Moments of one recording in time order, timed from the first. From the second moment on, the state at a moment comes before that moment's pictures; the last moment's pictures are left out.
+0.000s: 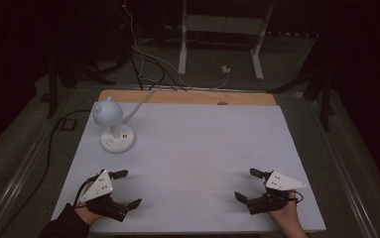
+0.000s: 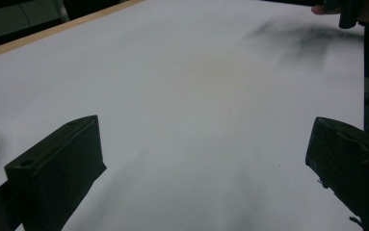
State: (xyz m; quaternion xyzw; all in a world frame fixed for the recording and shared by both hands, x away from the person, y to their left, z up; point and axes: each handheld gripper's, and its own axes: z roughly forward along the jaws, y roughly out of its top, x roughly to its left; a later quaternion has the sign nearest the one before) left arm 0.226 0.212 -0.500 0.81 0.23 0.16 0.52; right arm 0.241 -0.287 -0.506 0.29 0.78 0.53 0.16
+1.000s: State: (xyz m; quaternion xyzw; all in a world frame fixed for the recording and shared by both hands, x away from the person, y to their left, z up) left arm 0.229 0.201 -0.497 0.84 0.19 0.10 0.49; right arm 0.237 -0.280 -0.507 0.28 0.79 0.52 0.17
